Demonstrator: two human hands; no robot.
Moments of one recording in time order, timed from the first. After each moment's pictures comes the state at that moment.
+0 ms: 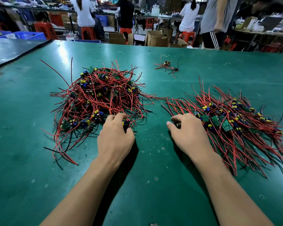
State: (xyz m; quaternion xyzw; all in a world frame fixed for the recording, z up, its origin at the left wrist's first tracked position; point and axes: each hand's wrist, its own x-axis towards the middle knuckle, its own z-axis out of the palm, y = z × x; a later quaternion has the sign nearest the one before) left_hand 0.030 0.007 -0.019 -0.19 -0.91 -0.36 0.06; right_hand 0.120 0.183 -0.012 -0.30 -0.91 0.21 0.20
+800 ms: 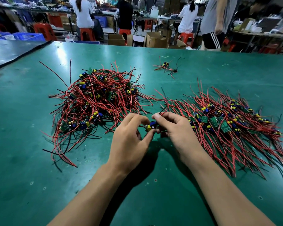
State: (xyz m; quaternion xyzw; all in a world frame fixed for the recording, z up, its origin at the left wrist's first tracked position) left_hand 0.049 0.018 -0.020 -0.39 -0.75 -0.50 0.19; right_hand 0.109 0.152 -0.001 -0.19 -0.68 0.68 0.22
